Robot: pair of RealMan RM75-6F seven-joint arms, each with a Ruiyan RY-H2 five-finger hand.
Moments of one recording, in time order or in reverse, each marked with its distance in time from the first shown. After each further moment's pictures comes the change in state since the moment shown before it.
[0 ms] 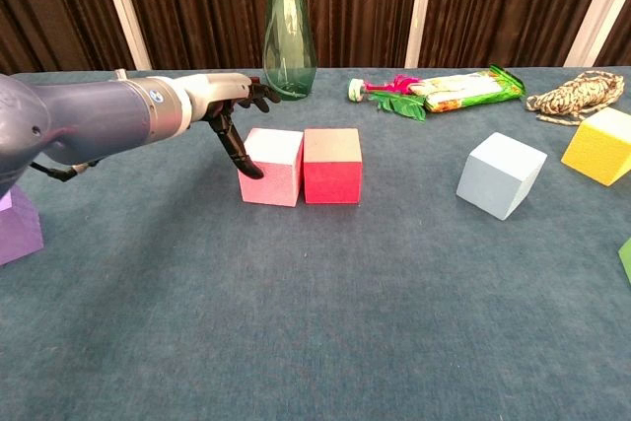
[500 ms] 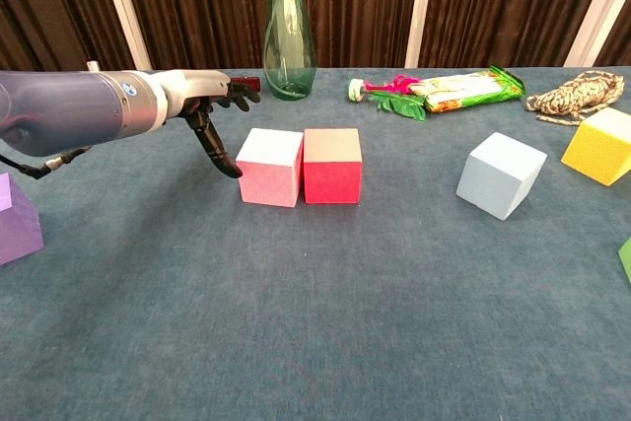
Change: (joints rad) left arm 0.012 0.049 0.012 -0.063 -0.038 0.015 0.011; right arm -0.001 0.002 -0.004 -0.007 -0.005 0.001 -0.003
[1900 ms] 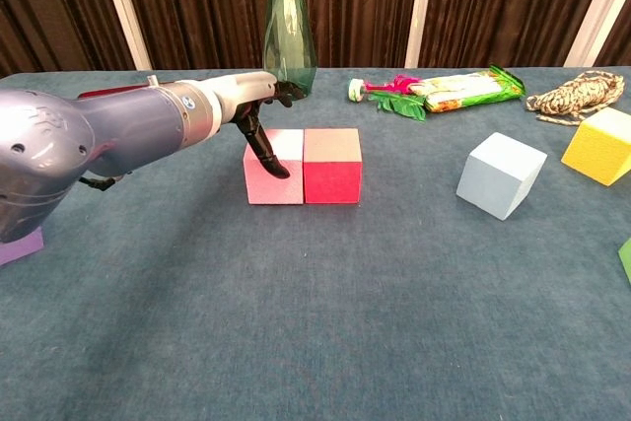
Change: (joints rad) left arm -0.044 -0.148 -0.042 0.111 0.067 0.043 -0.005; right arm 0.000 0.010 0.000 -0.002 -0.003 -0.008 0.028
